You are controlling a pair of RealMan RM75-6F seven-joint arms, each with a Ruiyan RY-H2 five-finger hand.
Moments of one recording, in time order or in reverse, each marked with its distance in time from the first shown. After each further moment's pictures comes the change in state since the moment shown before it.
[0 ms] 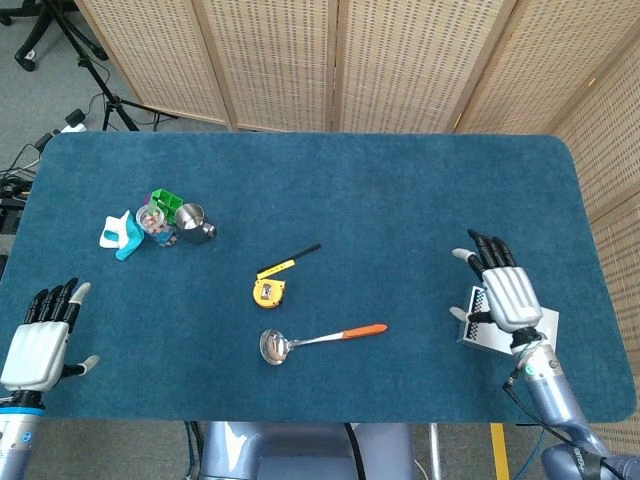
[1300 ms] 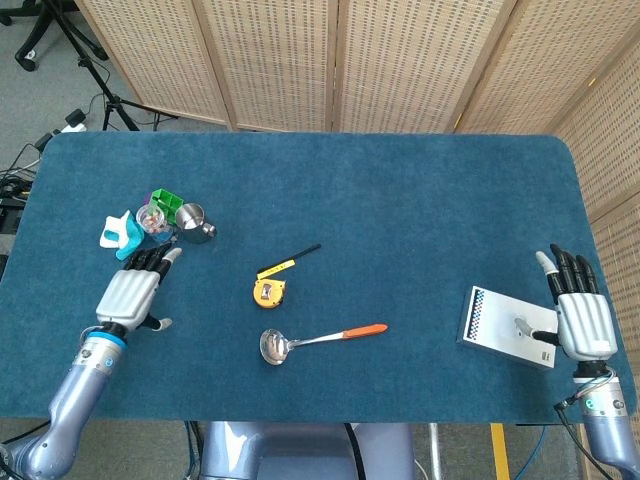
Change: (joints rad) left arm -0.399 -0.041 -0.184 -0.140 -0.495 -0.341 0.270; right arm -0.229 -0.031 0.070 0.222 -0.112 0.126 0.099
